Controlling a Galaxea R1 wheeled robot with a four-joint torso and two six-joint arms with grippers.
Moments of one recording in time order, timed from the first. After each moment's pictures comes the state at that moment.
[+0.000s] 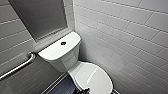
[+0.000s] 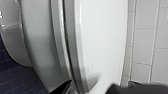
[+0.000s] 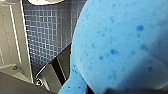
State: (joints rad) left arm 0.81 2.82 -2.01 -0.05 -0.35 -0.68; right arm -1.41 2.40 -1.76 -0.02 0.29 0.39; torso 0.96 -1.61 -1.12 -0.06
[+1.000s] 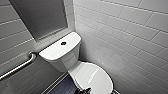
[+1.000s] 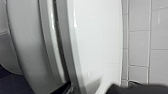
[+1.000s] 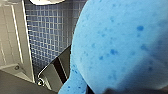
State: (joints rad) left arm 0.82 2.91 -2.16 0.00 -0.42 -0.71; right arm -1.41 2.40 -1.75 -0.02 0.30 0.39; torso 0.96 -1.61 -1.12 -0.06
